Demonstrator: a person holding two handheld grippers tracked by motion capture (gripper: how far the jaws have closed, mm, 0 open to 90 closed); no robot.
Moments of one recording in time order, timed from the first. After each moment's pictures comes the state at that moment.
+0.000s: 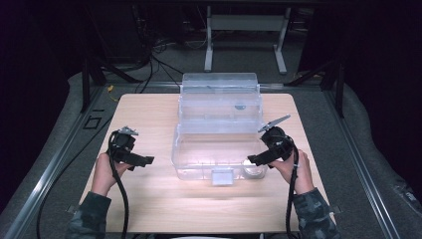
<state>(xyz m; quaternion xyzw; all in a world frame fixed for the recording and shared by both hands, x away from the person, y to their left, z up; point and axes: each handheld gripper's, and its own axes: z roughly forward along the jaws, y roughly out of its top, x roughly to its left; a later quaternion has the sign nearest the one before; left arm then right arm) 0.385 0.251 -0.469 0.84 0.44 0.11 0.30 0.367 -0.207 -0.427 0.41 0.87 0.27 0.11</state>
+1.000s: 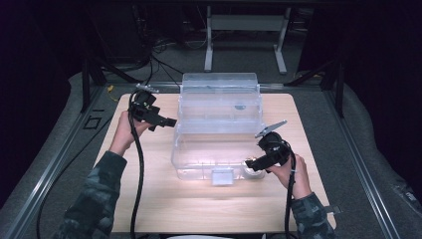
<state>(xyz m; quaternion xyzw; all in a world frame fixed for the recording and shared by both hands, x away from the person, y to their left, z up) 0.471 0.193 -0.392 0.84 0.37 0.05 0.39 0.359 -0.200 -0.437 0.39 0.87 0.27 0.11</state>
